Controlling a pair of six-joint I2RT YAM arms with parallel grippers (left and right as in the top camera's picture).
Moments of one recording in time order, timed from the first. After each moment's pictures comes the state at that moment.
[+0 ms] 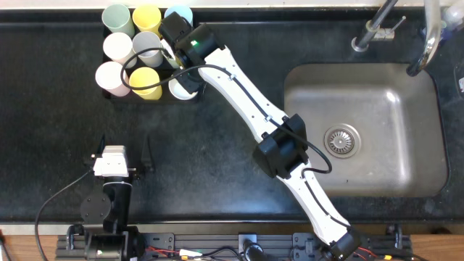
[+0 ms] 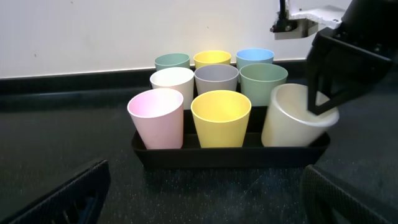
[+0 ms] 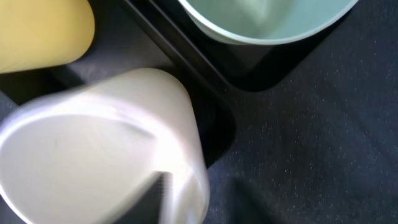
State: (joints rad) left arm 0.02 0.01 0.01 -0.08 0.01 0.06; right arm 0.71 2.59 2.69 -1.41 0.02 -0.06
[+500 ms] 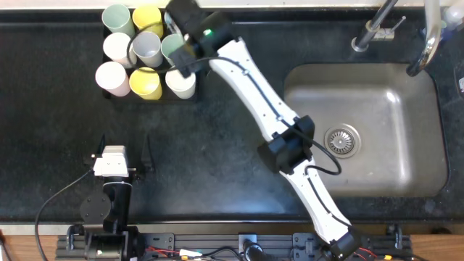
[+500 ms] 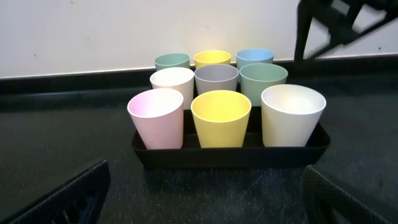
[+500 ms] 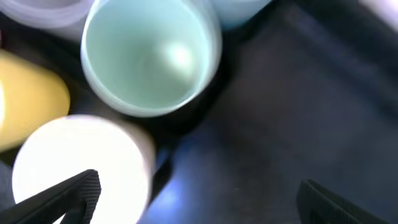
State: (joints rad) left arm 0.02 0.01 0.01 -0.08 0.01 0.06; right arm 0.65 2.60 2.86 -1.37 0.09 0.02
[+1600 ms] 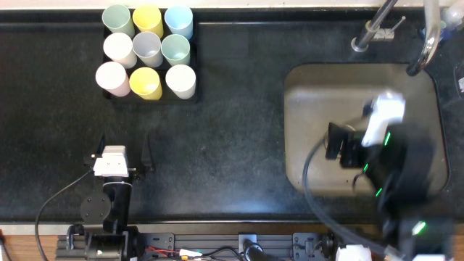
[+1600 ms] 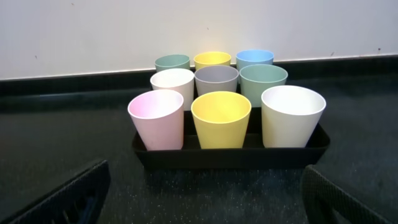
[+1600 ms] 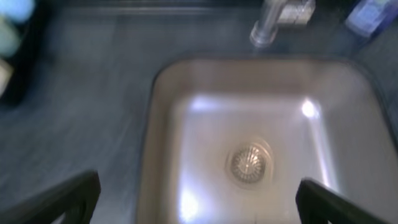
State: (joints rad) left arm 0.02 0.01 0.01 -0.08 0.01 0.06; right arm 0.04 0.70 0.93 -0.91 0.02 0.04
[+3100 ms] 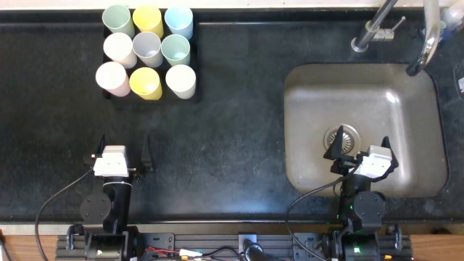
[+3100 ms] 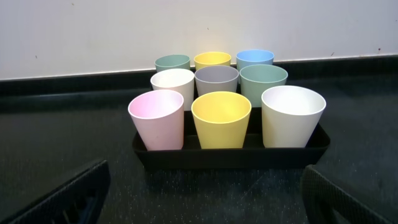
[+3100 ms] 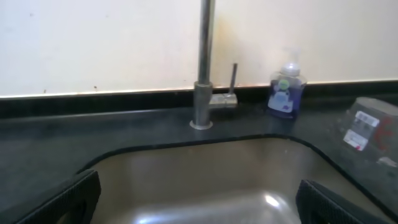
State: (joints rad) left arm 0.02 0.01 0.01 -0.08 0.01 0.06; right arm 0.04 0.07 0.02 0.01 0.26 0.03
